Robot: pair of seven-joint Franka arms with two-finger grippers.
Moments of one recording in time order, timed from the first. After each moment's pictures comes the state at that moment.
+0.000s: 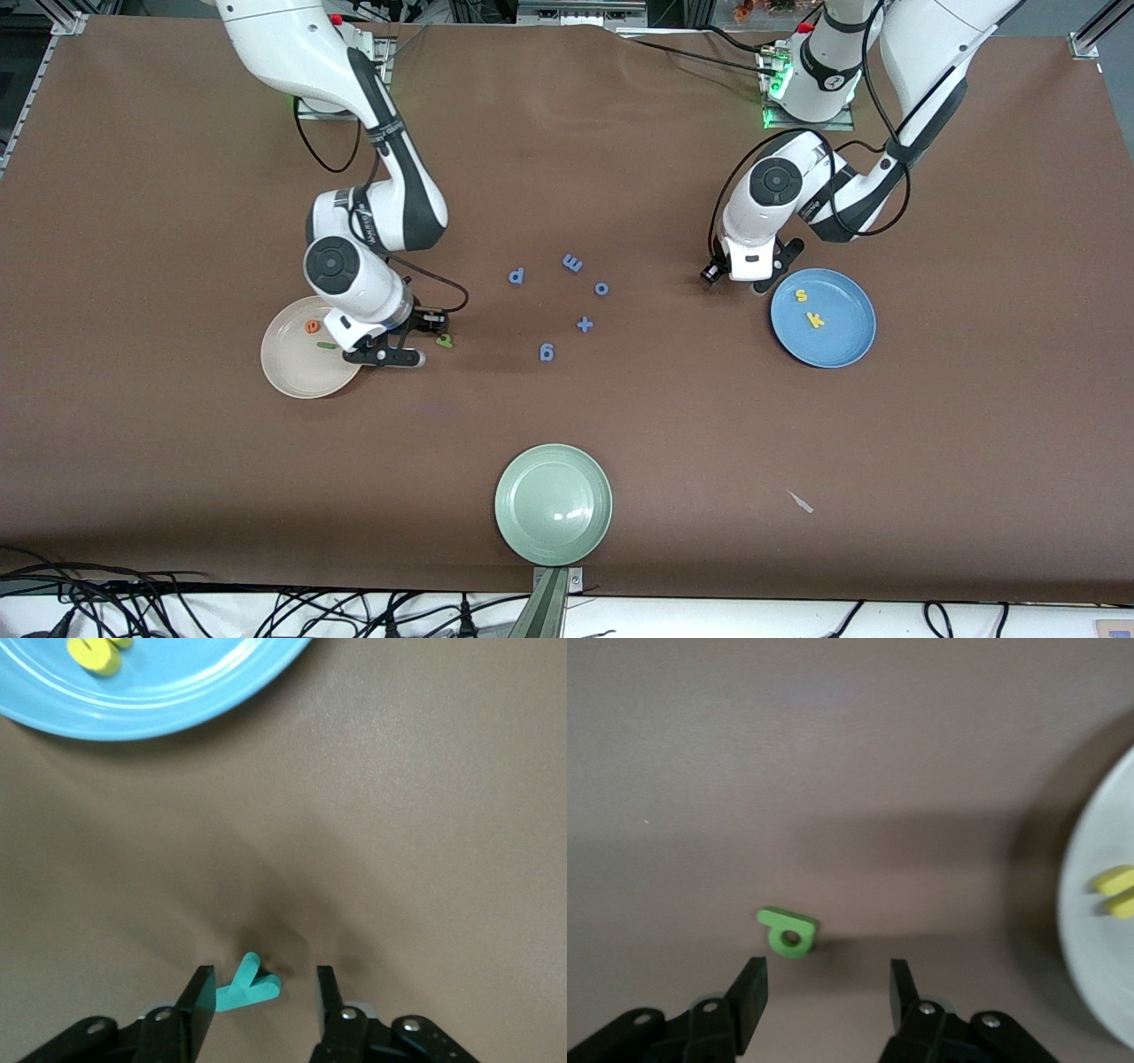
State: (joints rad) left arm 0.29 0.44 -0.72 -2.36 0.50 2.57 -1.67; right arm 0.73 0.59 -0.33 -1.85 0.34 2.38 0.28
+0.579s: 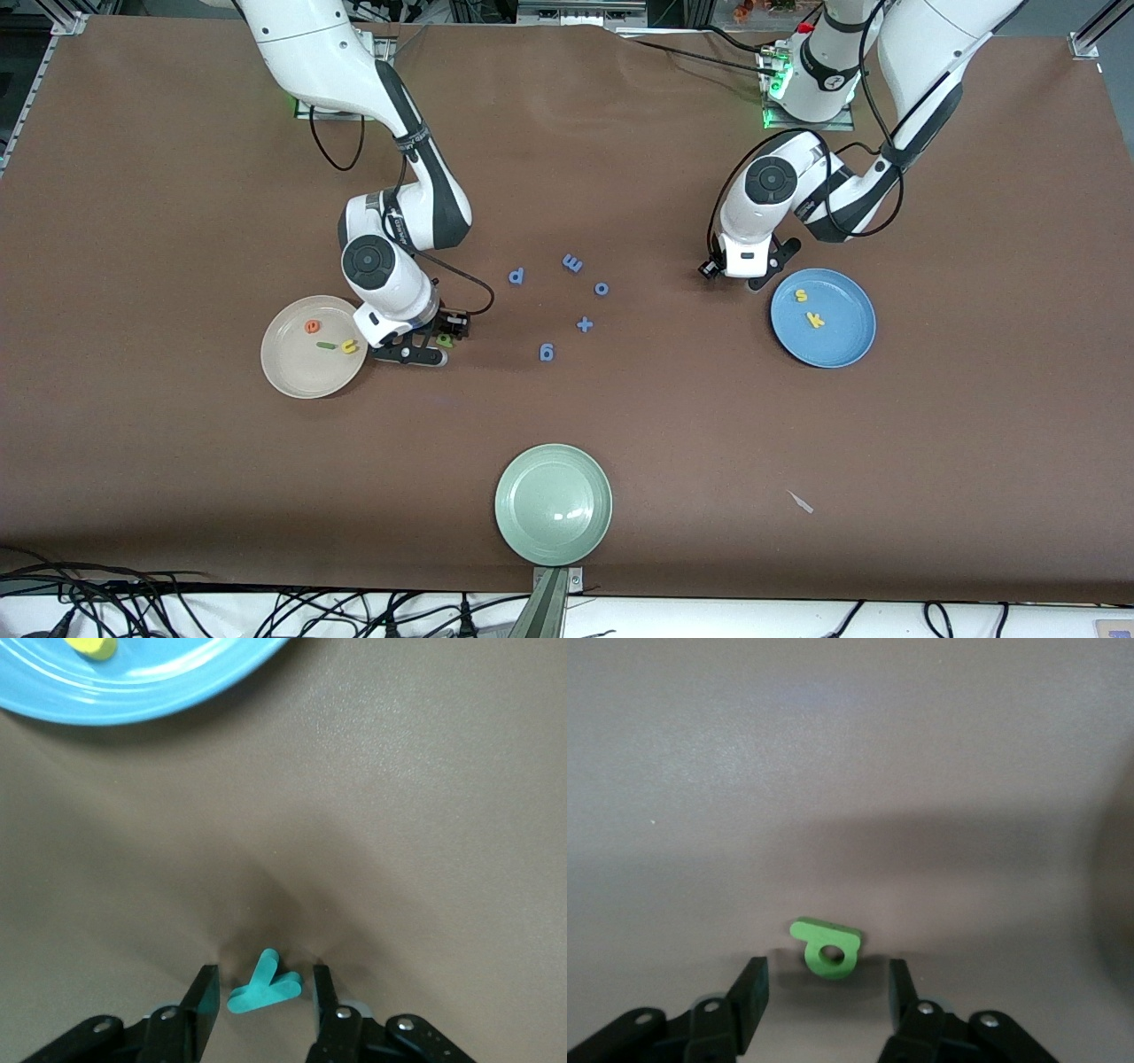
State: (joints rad) left arm 0.29 0.45 -0.72 -2.38 0.53 2.57 -1.66; right arm 0.73 0.64 -0.28 -1.85 0.34 2.46 0.35
